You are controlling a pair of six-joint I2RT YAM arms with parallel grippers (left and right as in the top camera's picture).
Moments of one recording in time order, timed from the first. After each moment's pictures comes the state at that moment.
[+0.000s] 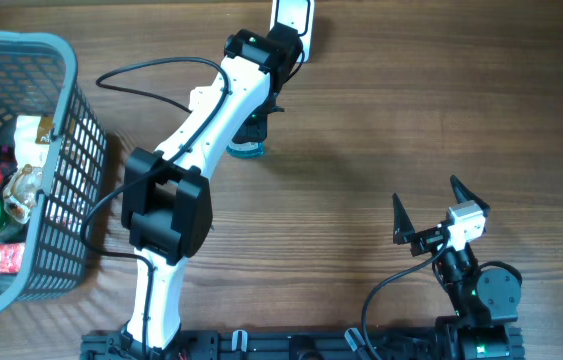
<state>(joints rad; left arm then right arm) -0.48 2.21 2.01 -1.40 -0.30 -2.03 0.06 0.02 0.01 0.01 -0.22 -0.06</state>
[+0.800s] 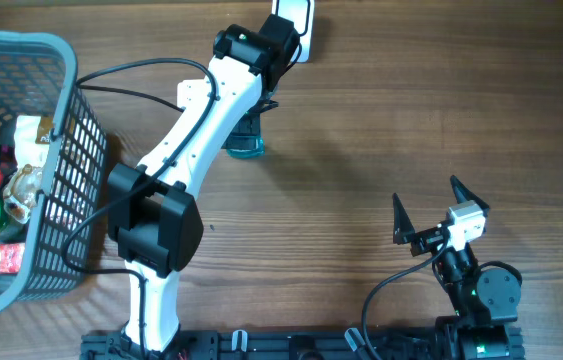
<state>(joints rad) -0.48 2.12 2.00 -1.43 -0.40 -2.07 0.06 0.02 0.01 0.01 -0.22 -0.06</state>
